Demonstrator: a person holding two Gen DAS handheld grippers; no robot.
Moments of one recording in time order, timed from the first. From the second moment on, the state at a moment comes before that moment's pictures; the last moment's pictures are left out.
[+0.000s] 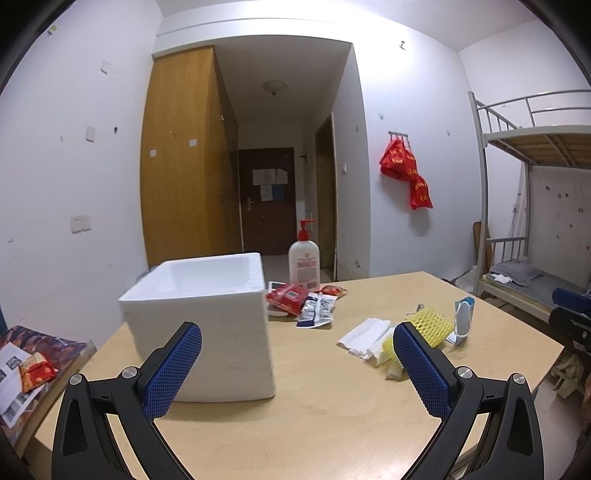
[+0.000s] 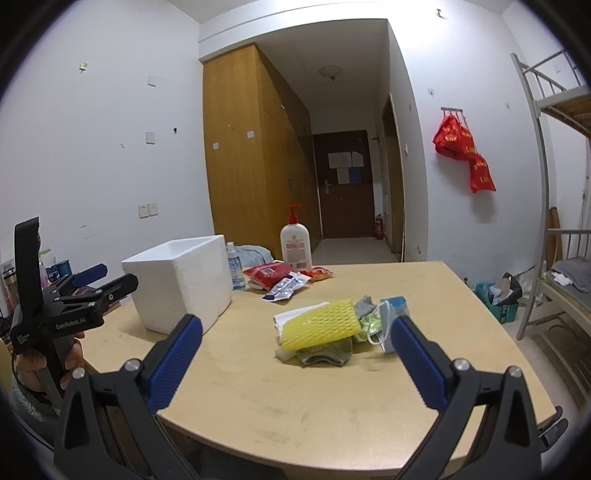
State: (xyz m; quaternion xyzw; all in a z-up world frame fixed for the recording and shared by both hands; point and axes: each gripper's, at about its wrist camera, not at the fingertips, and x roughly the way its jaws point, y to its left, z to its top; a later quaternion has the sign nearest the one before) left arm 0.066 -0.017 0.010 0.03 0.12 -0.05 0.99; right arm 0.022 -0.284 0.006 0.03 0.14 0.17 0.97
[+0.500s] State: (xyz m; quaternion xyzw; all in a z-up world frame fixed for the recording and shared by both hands) left arm 0.133 -0.055 0.005 0.03 0.17 -0.12 0.98; right arm 0.079 -0.302 -0.001 0.04 0.18 0.15 0.97
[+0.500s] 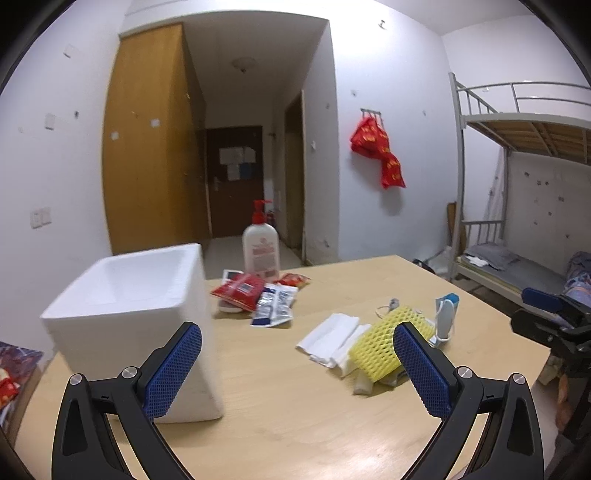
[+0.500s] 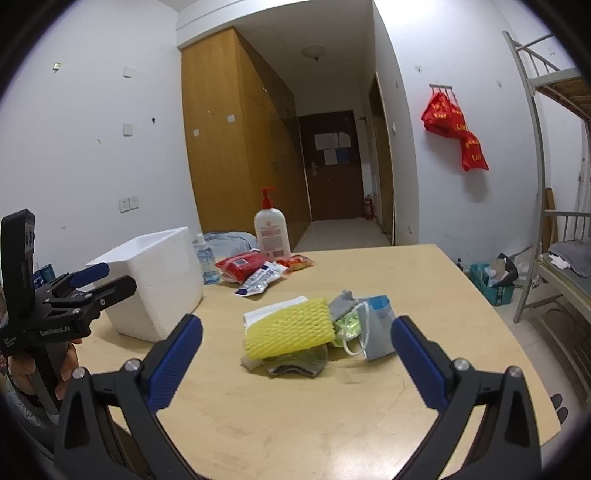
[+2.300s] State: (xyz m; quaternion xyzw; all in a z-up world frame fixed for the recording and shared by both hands) left arm 0.273 -0.149 -0.087 0.03 0.41 -0.27 0.87; right arm 0.188 -0.347 -0.054 0.06 0.34 0.10 0.93
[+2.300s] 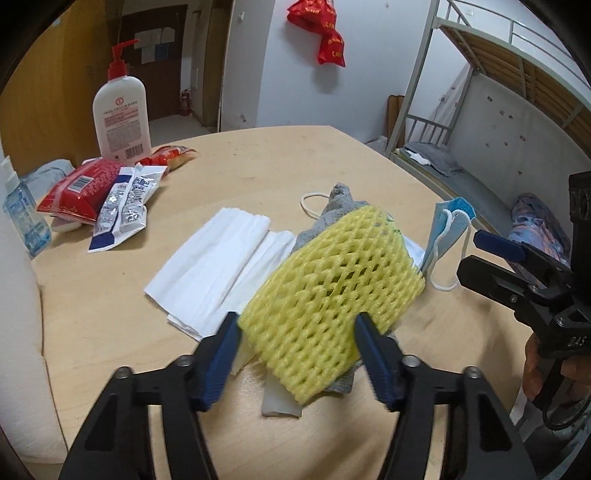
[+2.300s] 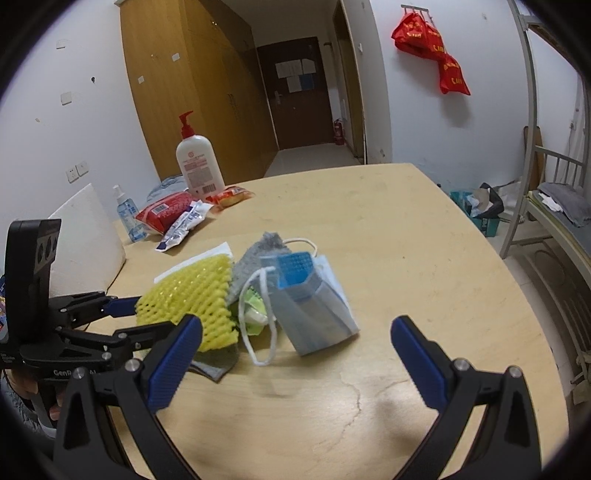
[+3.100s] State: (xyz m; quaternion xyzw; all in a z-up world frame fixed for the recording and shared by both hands) left arm 0.260 -0.140 -0.070 0.00 0.38 -0.32 0.87; right arm 0.206 -0.353 -0.065 0.06 0.36 0.09 0.93
